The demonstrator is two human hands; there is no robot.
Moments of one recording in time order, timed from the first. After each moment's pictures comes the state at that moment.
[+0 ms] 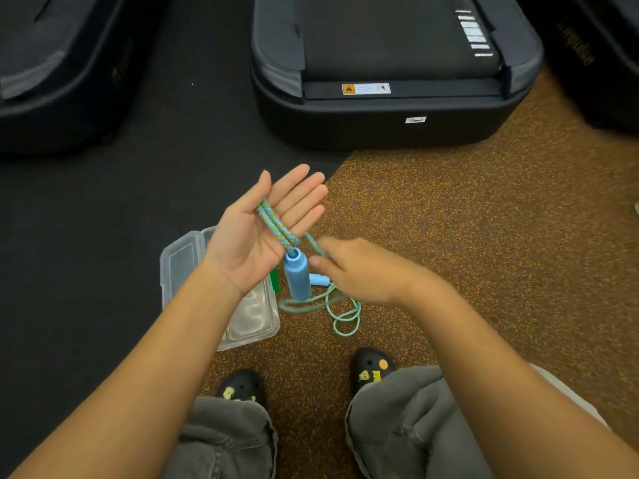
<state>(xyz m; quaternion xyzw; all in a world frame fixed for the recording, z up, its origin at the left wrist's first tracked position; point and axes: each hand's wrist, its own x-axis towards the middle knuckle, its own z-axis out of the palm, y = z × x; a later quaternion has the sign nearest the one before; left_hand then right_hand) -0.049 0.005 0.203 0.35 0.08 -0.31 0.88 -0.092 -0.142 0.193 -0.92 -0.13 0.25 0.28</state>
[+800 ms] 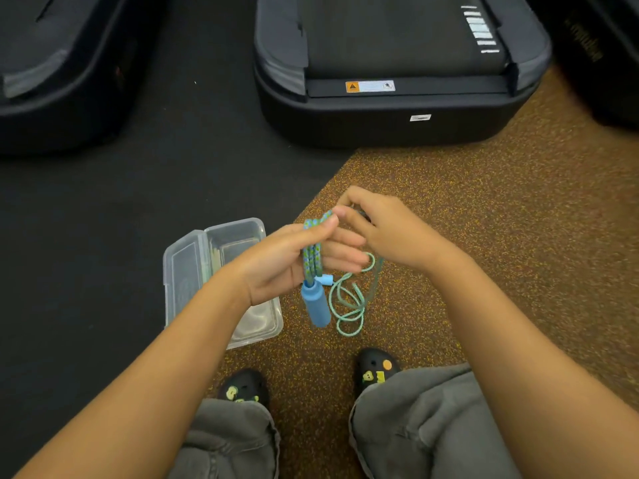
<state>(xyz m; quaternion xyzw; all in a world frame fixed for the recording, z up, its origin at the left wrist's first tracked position) -0.060 -0.005 0.188 0.56 -0.06 -0.45 0.70 -0.065 -0.169 0.194 -0.92 -0.08 0.10 0.37</state>
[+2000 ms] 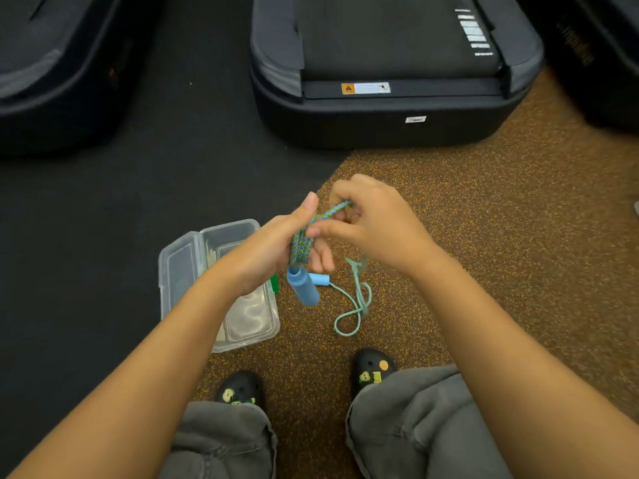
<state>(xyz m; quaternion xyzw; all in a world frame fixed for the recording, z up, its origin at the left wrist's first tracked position) -0.053 0.001 0.192 0.69 -0.13 -0.38 0.60 -0.065 -0.159 0.198 -0.94 -0.08 -0.02 0.33</state>
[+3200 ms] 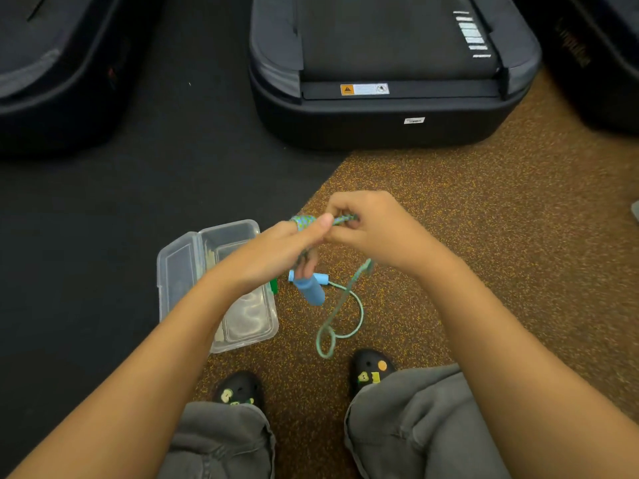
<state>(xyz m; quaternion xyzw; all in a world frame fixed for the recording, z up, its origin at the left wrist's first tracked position) -0.054 0.000 0.193 0.81 -0.17 -0.33 0.46 -0.066 -0.162 0.201 -0.92 -0.11 0.07 0.36</state>
